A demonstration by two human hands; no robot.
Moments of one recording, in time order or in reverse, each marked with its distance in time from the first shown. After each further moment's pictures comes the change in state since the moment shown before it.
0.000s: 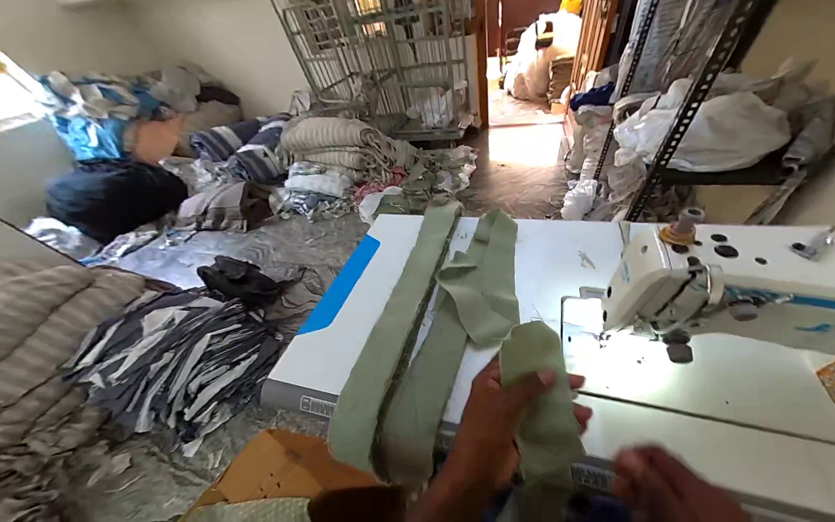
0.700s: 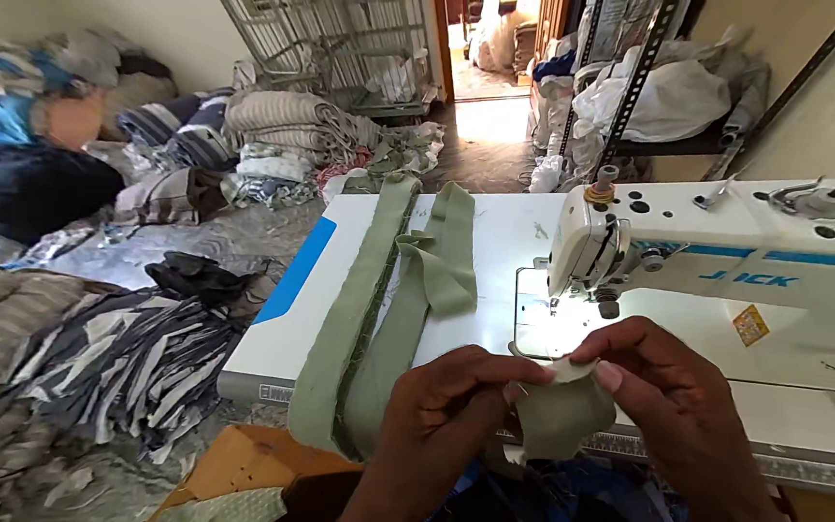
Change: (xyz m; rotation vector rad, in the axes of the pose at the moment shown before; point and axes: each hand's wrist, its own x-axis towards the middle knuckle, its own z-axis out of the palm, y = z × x) left_hand -0.049 0.027 0.029 0.620 -0.288 0.604; right_hand 0.036 -0.067 -0.044 0.314 0.200 -0.500
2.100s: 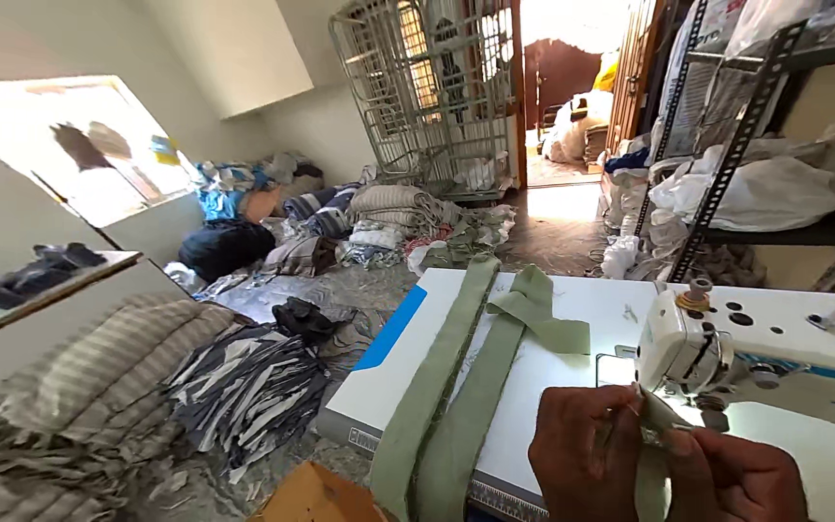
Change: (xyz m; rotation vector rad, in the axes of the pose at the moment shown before) left_hand 0.046 -0.045 0.055 0.387 0.664 0.367; right_hand 0.013 0.005 0.073 -0.001 0.518 -0.214
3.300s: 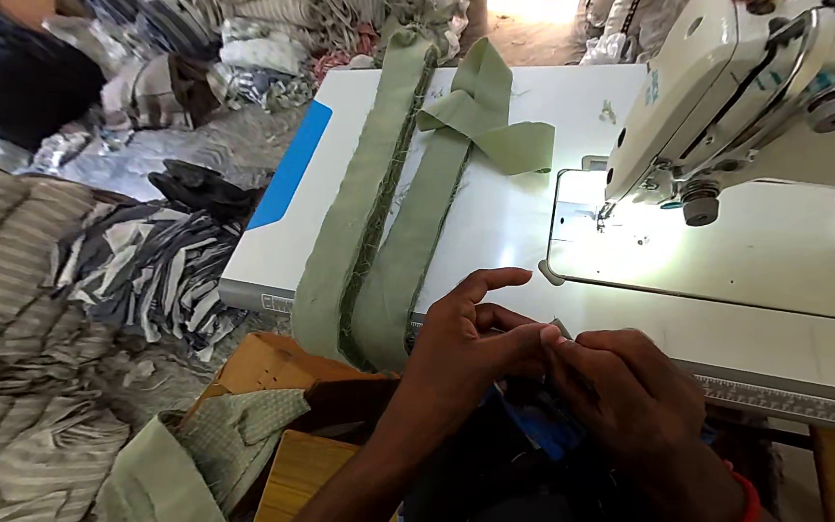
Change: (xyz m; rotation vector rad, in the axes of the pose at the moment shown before) left_hand -0.018 0.008 -0.085 -0.132 -0.632 -0.986; right_hand -0.066 0.044 -0.061 -0.554 -0.487 -0.408
